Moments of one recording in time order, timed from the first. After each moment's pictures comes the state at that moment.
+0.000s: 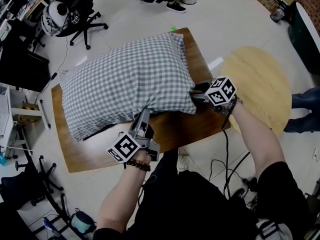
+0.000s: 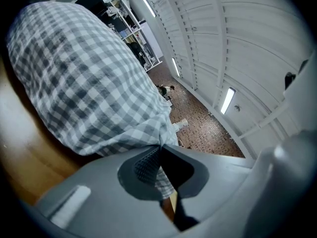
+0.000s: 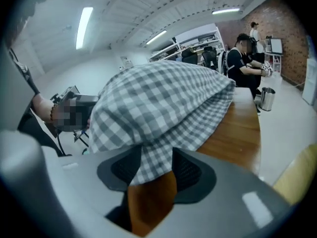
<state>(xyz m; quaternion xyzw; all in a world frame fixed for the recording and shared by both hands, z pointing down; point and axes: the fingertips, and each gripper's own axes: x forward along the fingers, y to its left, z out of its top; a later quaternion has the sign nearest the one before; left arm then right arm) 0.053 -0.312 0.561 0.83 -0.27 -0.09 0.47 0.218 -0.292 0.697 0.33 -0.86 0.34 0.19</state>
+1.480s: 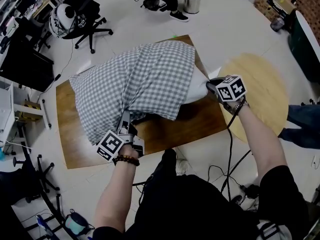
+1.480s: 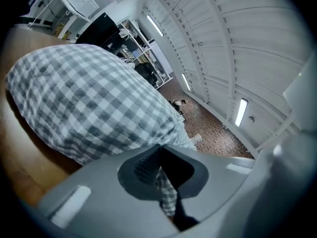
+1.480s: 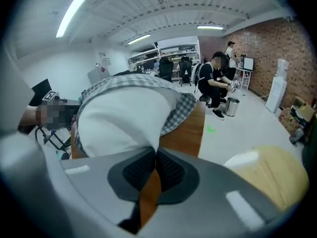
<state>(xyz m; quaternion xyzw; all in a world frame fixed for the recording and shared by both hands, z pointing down) -0.039 -0.304 0.584 0.79 -0.38 -0.13 0.46 0.295 -0.253 0.666 0.48 -0.79 0.32 0.22</state>
